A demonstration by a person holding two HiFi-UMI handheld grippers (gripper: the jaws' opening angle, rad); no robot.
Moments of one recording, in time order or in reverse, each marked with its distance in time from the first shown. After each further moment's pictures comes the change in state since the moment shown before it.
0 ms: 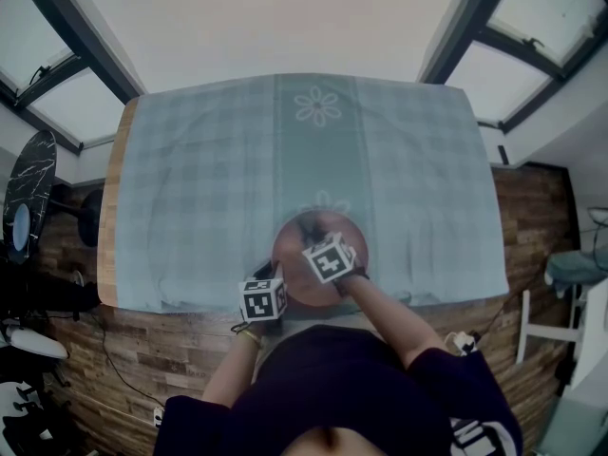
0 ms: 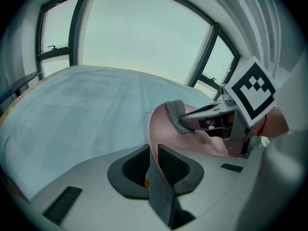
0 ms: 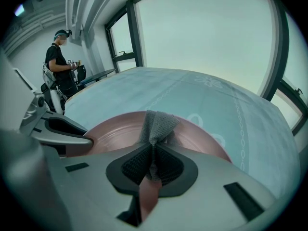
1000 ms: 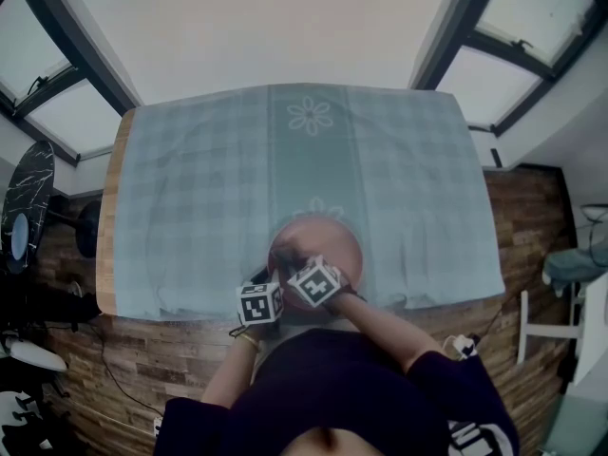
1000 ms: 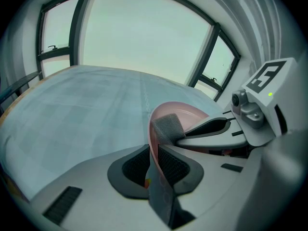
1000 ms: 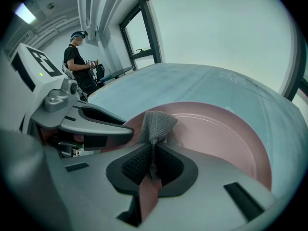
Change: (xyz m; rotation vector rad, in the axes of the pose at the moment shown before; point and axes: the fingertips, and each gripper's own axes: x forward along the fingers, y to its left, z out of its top) left arm -0.002 -0.003 0.000 -0.002 0.006 -0.006; right arm -0.011 0.078 -0.017 -0.078 0.010 0.217
